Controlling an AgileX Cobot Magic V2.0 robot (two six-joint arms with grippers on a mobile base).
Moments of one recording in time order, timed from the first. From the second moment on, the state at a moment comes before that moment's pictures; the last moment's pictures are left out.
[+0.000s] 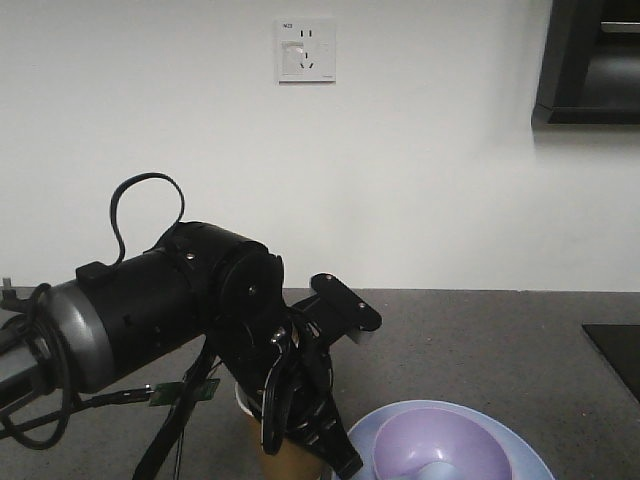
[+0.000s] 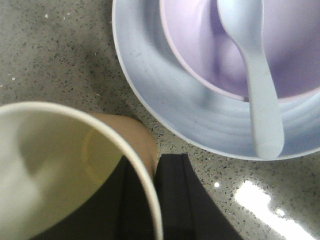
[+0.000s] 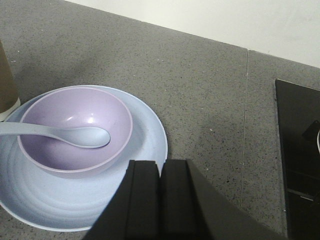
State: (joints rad) left arm -0.72 1.88 -1.75 -0.06 1.14 0.26; right arm 0.14 0.65 -0.69 0.04 0.62 -0.19
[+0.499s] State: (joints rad) left arm -0.73 1.88 -1.75 -0.06 1.14 0.26; right arm 0.14 0.65 -0.69 0.04 0.62 -0.19
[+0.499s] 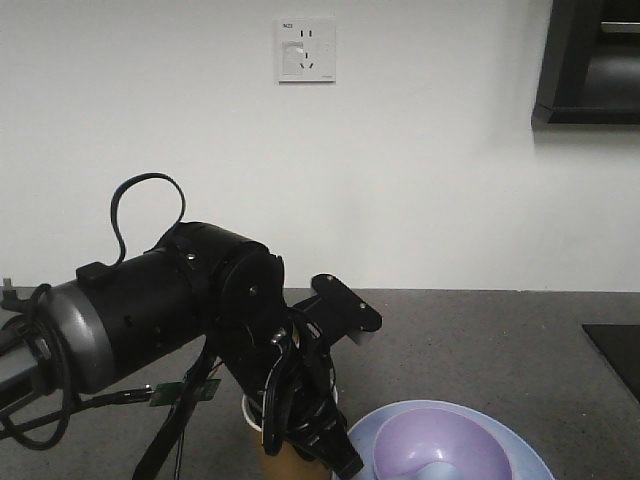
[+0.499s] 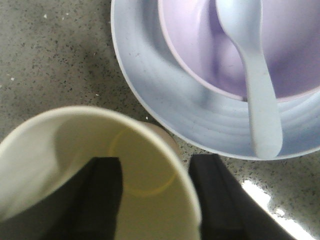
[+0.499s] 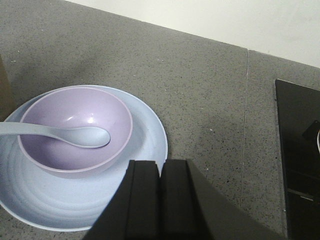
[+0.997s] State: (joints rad) left arm -0.73 1.87 -1.94 -0.06 1.25 0.26; right arm 0.14 0.65 -0.69 0.04 0.62 -0.19
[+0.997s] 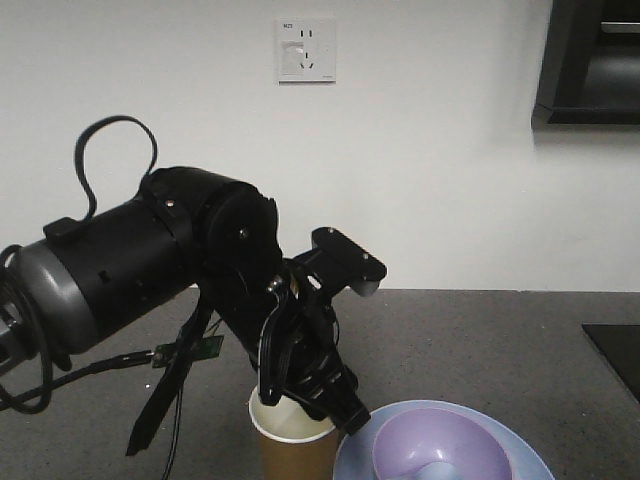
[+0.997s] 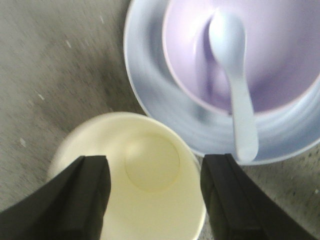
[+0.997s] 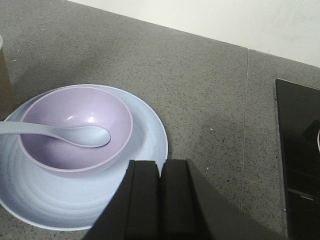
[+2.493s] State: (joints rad) left arm -0.75 0.77 -0.57 0.06 0.21 -0.01; right arm 0.14 0.22 -0.50 0.08 0.44 -0.18
